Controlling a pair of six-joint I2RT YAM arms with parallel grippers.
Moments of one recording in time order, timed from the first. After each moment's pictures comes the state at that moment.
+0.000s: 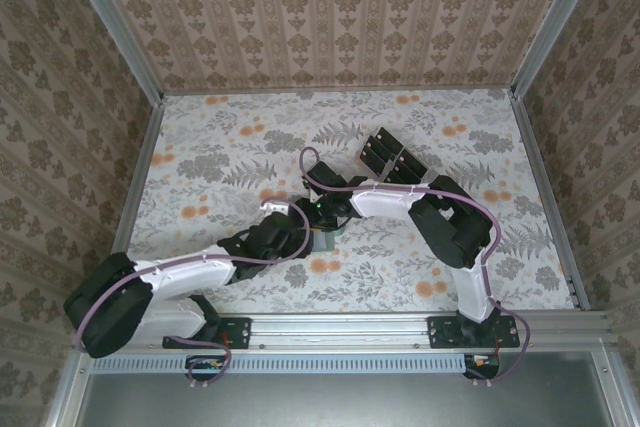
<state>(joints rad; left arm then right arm) -0.90 1.22 0.42 -0.07 -0.29 -0.60 0.80 2.01 1.29 -0.28 -0.35 0.84</state>
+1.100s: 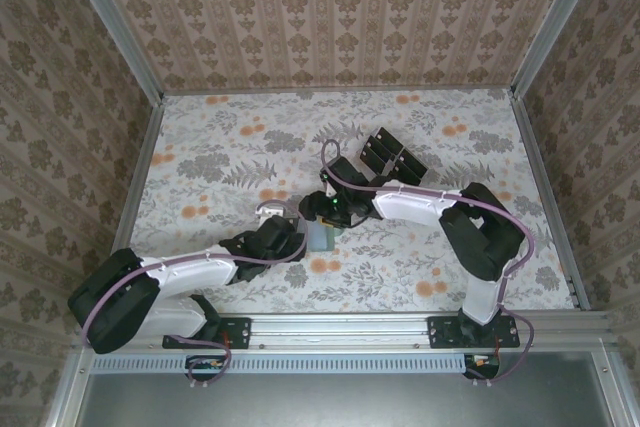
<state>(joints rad) -0.89 1.25 0.40 -0.11 -0.33 -0.64 0.75 1.83 1.14 -0.24 -0.34 0.91</state>
